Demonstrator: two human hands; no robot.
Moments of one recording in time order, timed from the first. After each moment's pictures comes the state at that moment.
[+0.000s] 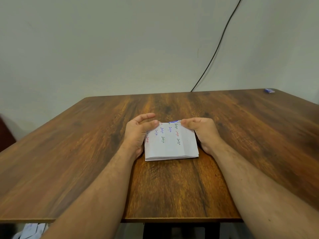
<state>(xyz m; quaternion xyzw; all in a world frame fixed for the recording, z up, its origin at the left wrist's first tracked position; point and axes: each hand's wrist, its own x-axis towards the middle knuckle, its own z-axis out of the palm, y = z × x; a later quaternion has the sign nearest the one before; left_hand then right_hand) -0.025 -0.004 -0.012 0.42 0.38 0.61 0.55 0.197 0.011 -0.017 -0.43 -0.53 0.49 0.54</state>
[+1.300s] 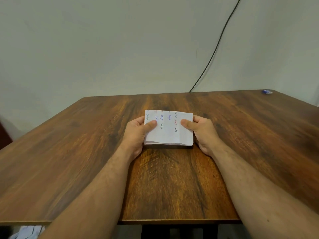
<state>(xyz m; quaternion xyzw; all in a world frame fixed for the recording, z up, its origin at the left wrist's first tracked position) -0.021 -0.008 -0.009 0.44 0.38 0.58 0.57 0.196 0.015 -0.013 -0.40 -0.50 0.54 0.55</state>
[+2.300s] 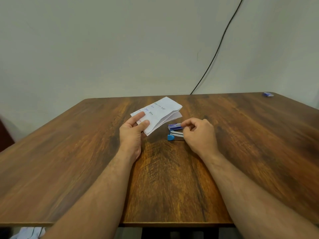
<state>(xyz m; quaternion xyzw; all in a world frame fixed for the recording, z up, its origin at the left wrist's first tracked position) -0.020 -0.005 -0.009 0.33 0.40 0.70 0.49 0.183 0.003 -0.023 -0.58 -0.66 0.07 0.48</state>
